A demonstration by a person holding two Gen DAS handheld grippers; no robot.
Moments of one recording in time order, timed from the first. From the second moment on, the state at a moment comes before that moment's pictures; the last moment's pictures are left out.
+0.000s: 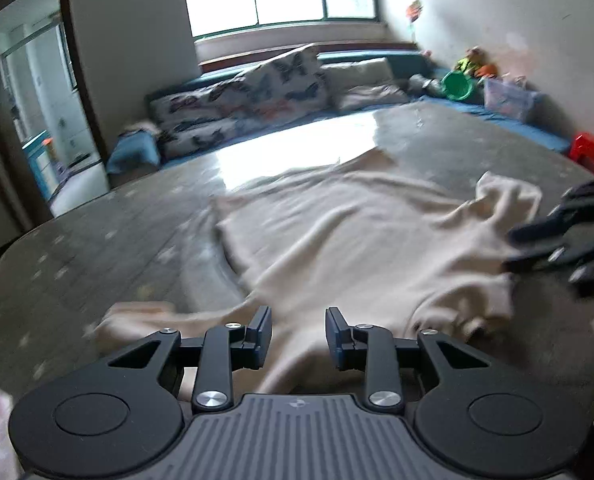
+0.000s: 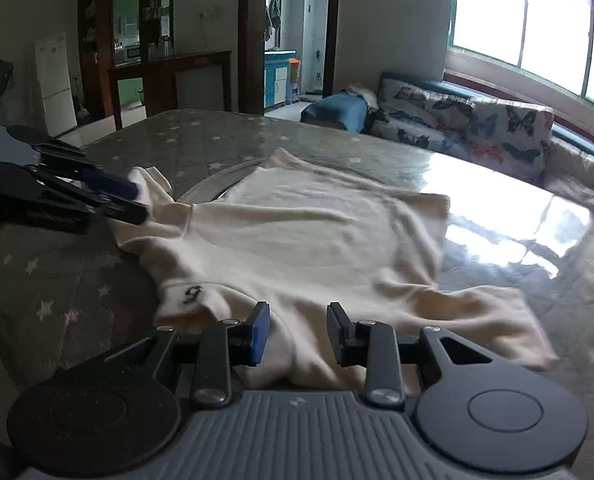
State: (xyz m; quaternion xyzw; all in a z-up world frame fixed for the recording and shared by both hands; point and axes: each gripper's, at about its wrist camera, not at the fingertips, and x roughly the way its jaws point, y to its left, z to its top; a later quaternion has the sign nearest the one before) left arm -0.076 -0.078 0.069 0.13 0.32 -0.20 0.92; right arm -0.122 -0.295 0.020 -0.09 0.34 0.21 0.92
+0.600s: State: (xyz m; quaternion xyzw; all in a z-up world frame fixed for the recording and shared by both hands) left arm -0.090 -0.116 0.024 0.18 0.33 -0.27 0.89; right arm -0.135 -0.296 -0.009 -0.10 0.38 0.22 0.89
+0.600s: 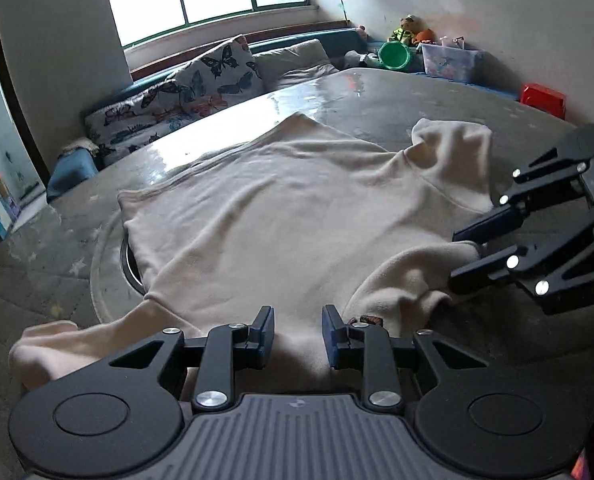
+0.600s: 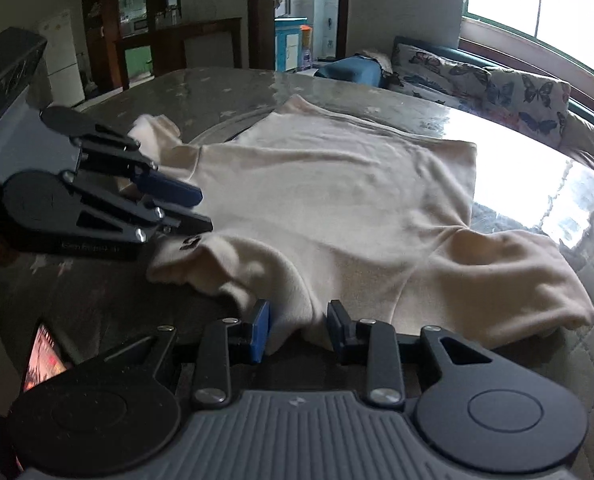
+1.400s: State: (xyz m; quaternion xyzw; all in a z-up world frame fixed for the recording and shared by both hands) left arm -0.071 -0.121 0.022 0.14 0.35 -0.29 0.88; right arm -0.114 -0.303 0.009 -0.06 0.33 0.20 0.92
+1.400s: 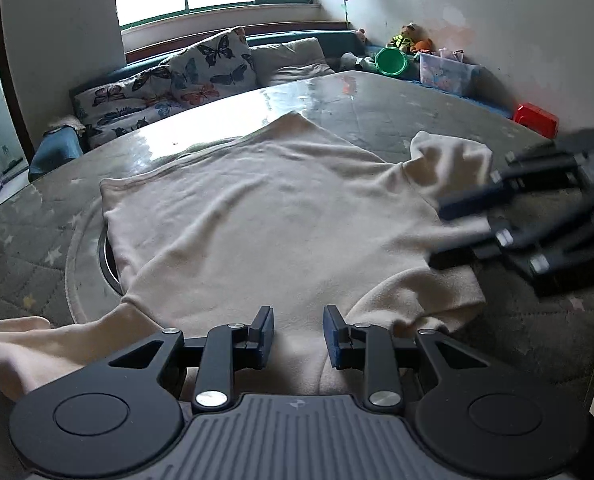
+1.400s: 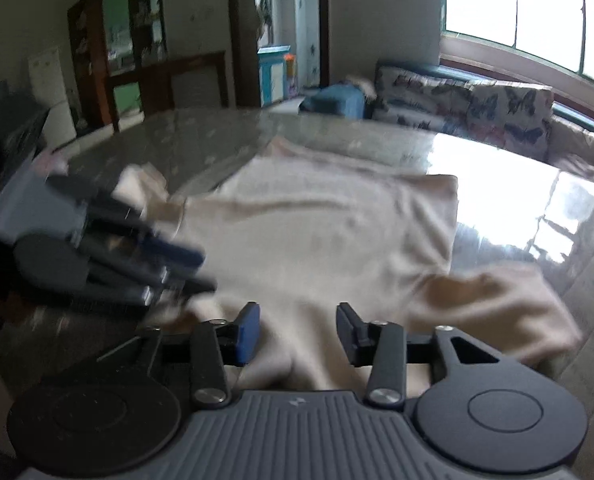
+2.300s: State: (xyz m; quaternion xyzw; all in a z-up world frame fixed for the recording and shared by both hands) left arm -0.078 -0.105 0.023 0.10 0.35 -0.28 0.89; right arm -0.076 -0.292 -0.033 -0.05 0.33 0.21 0.92
